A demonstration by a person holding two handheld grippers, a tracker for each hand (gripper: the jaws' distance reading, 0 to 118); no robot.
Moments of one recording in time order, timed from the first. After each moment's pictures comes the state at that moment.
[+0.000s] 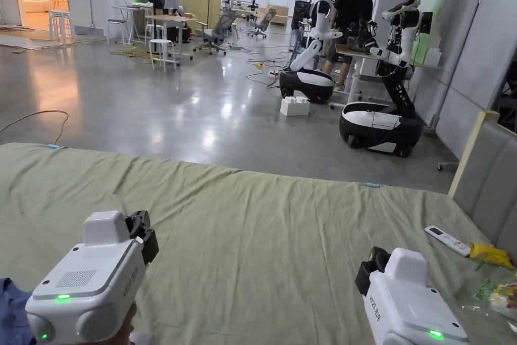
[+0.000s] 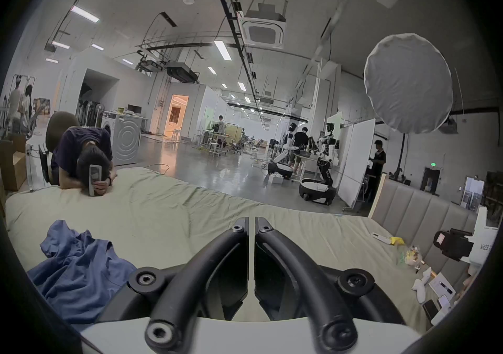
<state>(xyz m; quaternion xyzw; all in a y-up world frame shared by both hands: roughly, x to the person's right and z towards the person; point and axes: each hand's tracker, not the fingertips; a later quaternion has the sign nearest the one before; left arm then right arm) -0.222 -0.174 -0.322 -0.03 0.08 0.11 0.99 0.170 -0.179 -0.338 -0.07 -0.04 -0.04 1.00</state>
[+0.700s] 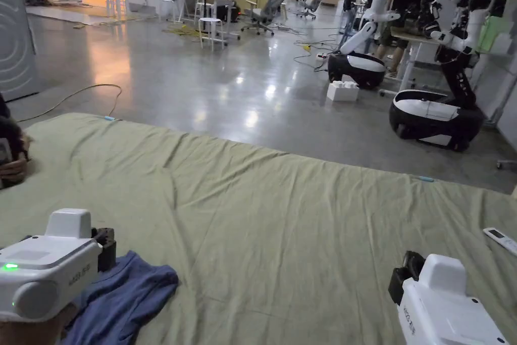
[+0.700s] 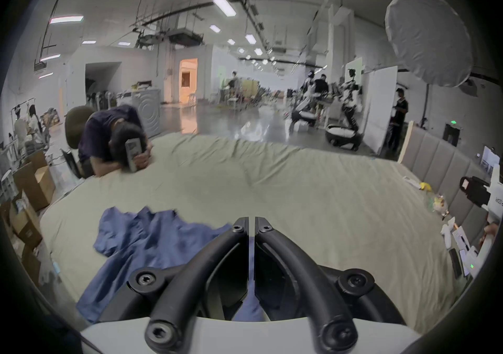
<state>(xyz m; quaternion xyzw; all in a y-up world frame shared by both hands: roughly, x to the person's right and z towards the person) -0.357 -0.204 -0.278 -0.22 0.13 0.06 0.96 0.132 -0.194 -0.332 -0.09 -0.01 0.03 1.00</state>
